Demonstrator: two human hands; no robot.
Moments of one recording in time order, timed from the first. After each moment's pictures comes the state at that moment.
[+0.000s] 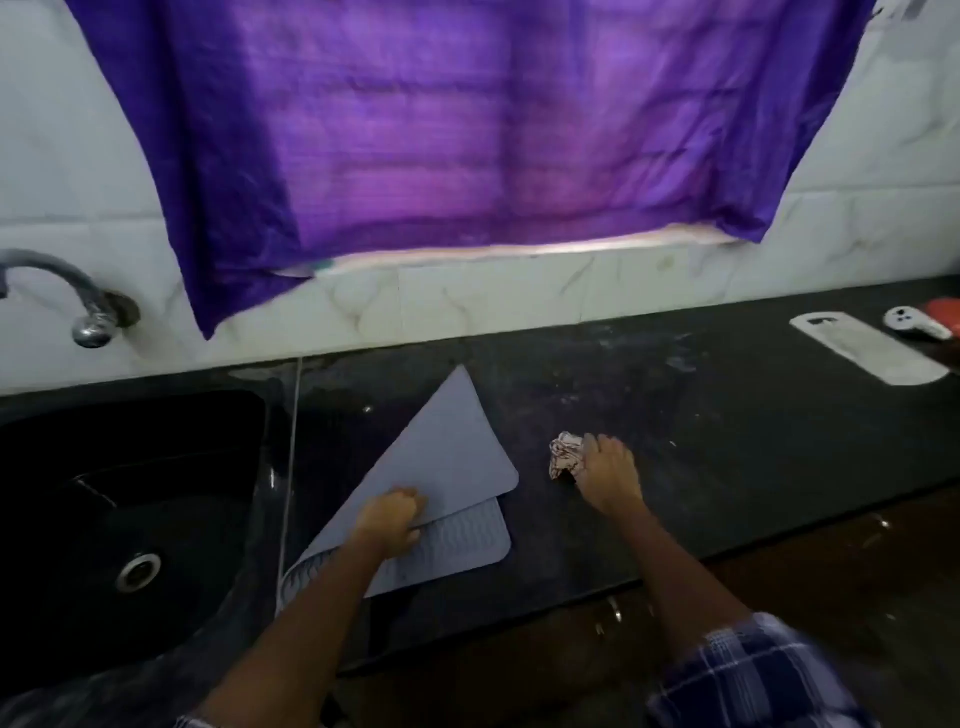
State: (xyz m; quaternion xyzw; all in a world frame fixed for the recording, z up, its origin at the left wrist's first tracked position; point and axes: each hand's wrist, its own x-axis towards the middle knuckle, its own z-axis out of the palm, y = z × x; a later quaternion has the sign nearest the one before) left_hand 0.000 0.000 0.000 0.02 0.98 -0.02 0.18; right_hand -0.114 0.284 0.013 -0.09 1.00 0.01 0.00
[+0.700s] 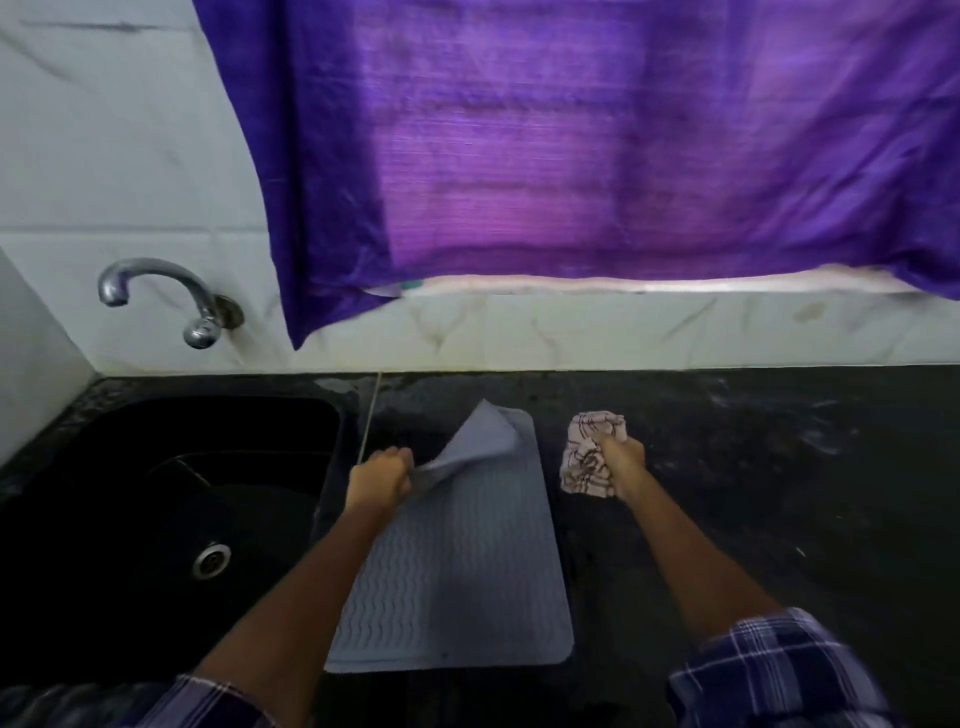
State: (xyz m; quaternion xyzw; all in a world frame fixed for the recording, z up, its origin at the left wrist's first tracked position) left_hand -0.054 -0.083 0.044 -0.23 0.97 0.06 0.02; right_hand -0.232 0.166 0.036 0.15 0.74 -0.64 0.15
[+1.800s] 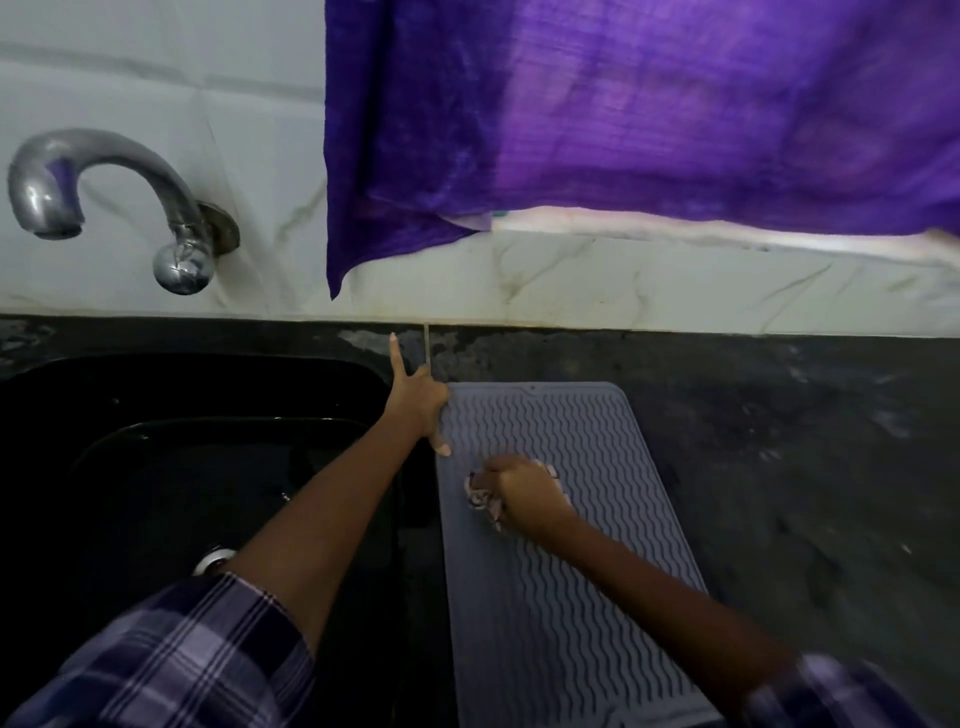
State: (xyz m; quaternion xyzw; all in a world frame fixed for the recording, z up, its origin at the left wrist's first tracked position) left_hand -0.159 -0.278 -0.006 0.00 0.98 -0.09 0.19; right_hand -0.140 -0.088 -0.029 -0.40 0.90 0.02 0.15
